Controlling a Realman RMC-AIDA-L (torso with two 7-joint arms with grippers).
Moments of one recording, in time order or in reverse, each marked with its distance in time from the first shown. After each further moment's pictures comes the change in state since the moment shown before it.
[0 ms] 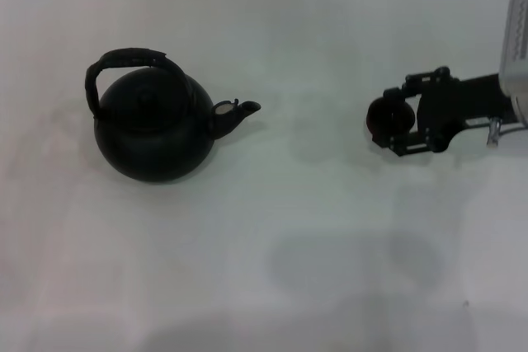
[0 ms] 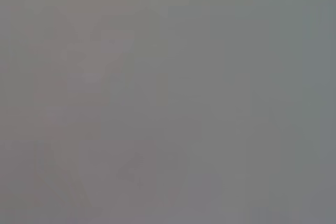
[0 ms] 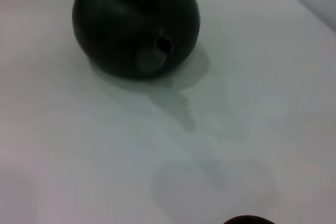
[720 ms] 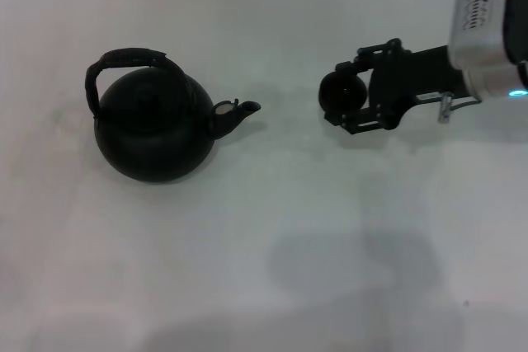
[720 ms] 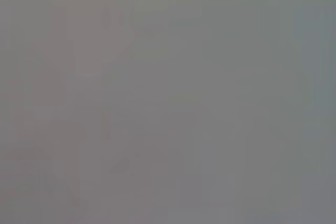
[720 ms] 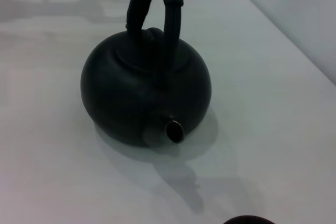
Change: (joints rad) left arm -0.006 -0.003 0.010 -0.006 0.001 0.000 0.000; right arm 0.043 0.012 -0.145 0.084 0.075 -0.065 0.095
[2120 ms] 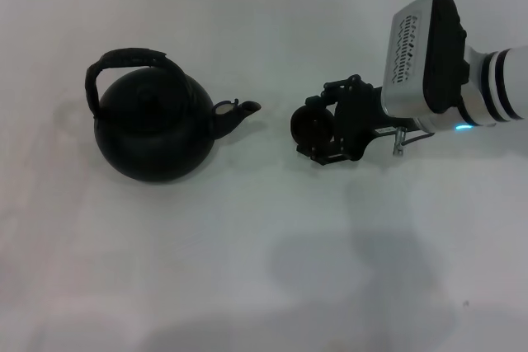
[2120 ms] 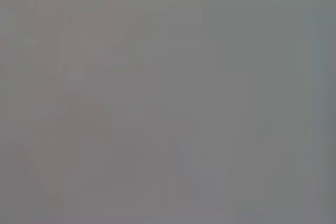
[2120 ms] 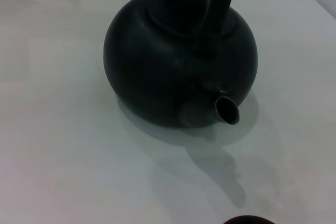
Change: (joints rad) left arm -0.024 -0.001 0.013 -0.005 0.000 -0.002 0.000; right arm 0.033 0.004 -0.259 -0.112 0.084 -0.221 0.004
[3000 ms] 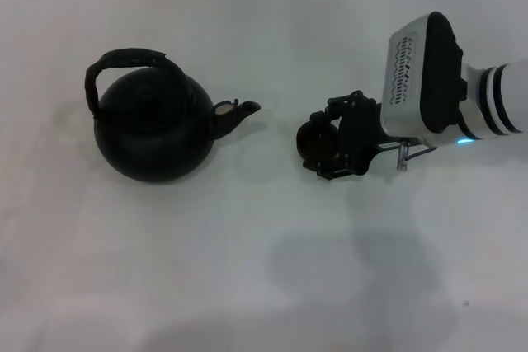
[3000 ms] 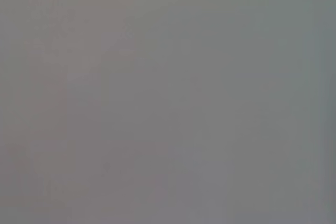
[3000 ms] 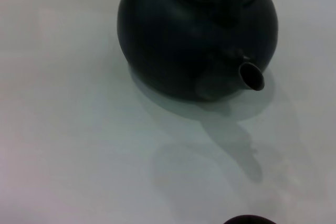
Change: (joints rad) left arm 0.000 0.000 0.000 0.000 0.000 0.002 0.000; right arm -0.005 -0.005 -0.044 -0.026 -0.002 -0.020 -0.016
